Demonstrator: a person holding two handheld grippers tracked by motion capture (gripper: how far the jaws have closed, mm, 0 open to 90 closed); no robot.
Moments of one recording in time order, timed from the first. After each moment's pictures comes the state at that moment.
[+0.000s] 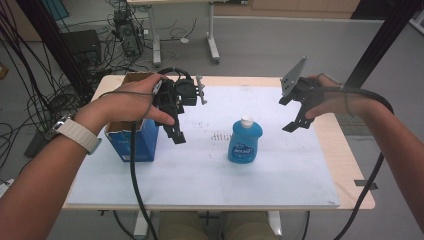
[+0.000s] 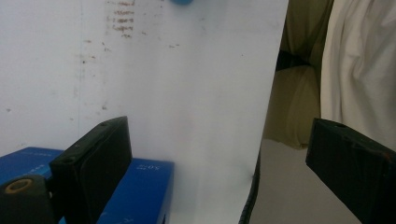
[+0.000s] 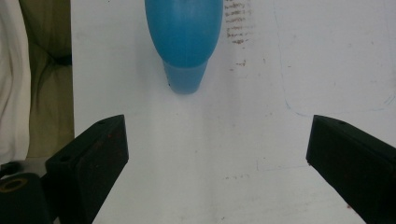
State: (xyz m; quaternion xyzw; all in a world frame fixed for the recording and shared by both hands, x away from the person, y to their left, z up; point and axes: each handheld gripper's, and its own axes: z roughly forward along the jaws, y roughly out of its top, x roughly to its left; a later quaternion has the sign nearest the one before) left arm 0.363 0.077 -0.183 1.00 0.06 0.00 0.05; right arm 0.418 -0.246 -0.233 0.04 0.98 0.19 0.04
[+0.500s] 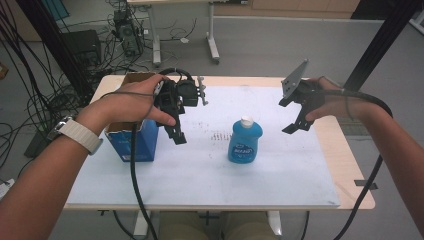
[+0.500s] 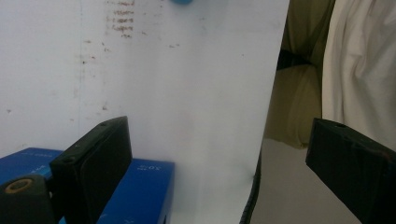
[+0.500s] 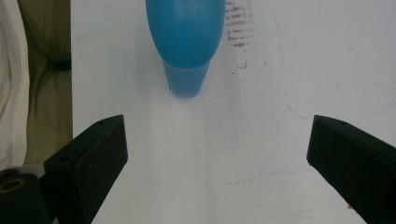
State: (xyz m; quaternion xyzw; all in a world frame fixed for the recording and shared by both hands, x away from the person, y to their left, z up) left arm 0.363 0.075 -0.184 1.00 0.06 0.00 0.05; right arm 0.417 -0.248 -0.239 0.04 0.98 0.21 0.05
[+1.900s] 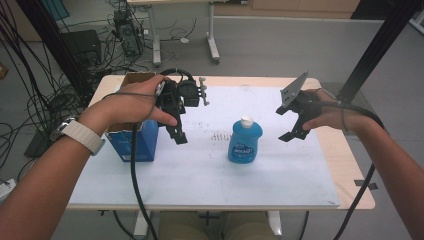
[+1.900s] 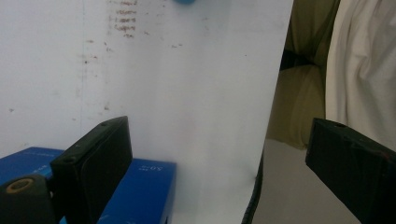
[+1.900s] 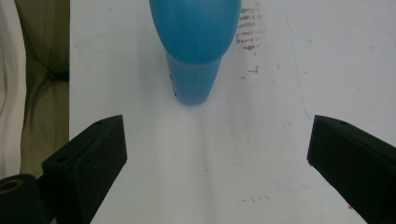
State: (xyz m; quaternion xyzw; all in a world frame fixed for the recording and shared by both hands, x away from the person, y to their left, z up) left arm 0.363 0.073 -0.186 1.00 0.06 0.01 0.05; right arm 0.412 -0.252 -0.270 0.05 0.97 0.24 0.04
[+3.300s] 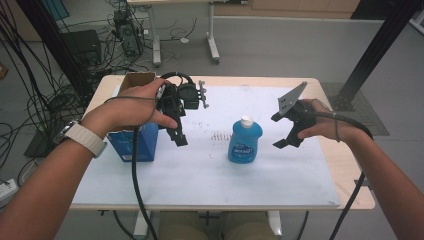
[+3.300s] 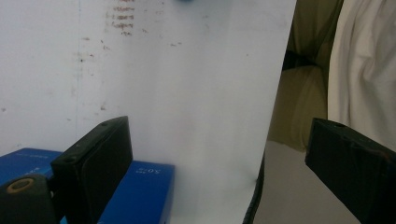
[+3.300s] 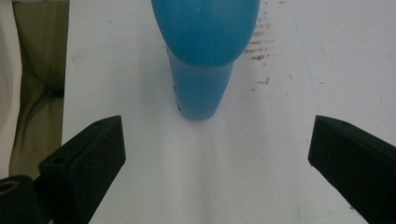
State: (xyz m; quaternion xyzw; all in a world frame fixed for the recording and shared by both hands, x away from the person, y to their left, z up) left arm 0.365 0.074 -0.196 1.00 0.07 0.00 0.05; right arm 0.408 -0.250 -0.299 0.05 0.96 0.28 0.04
